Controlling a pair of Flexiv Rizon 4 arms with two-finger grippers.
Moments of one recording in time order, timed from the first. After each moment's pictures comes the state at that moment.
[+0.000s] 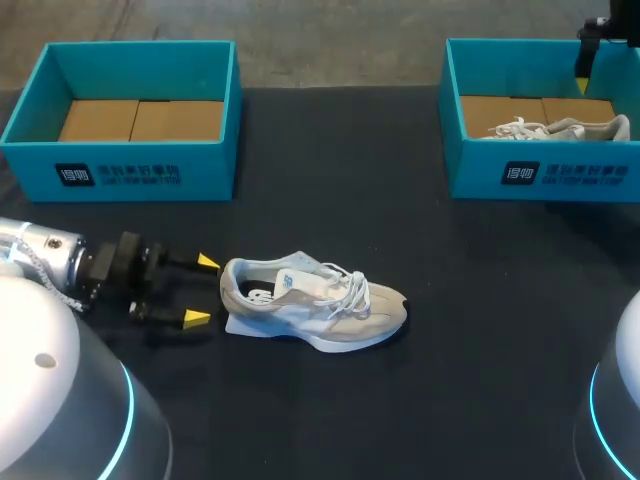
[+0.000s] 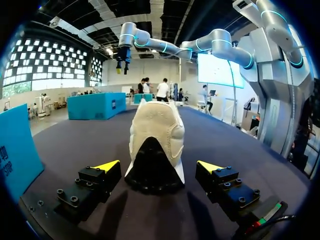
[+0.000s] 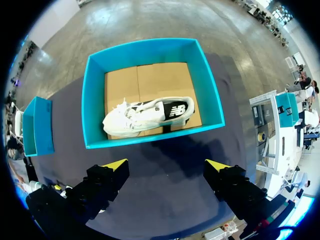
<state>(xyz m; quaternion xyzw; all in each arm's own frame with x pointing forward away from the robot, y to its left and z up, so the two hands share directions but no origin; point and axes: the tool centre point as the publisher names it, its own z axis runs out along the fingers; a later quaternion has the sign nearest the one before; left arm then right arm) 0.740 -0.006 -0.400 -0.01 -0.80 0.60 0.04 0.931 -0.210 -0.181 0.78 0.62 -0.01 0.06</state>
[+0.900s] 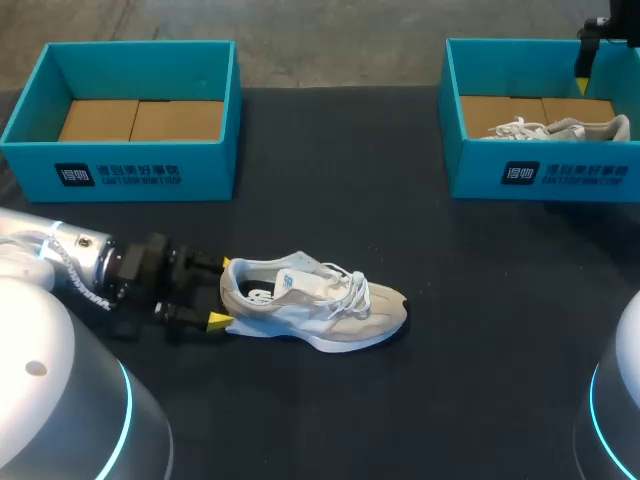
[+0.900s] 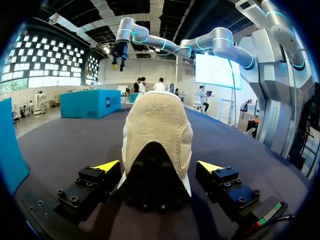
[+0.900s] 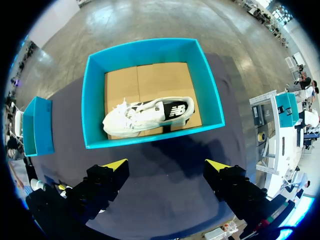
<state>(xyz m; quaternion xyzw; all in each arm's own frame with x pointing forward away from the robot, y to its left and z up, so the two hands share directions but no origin) 0.738 -0.041 -0.411 -0.02 -0.80 0.60 0.06 0.931 -0.210 -0.181 0.78 0.62 -0.01 0.06</state>
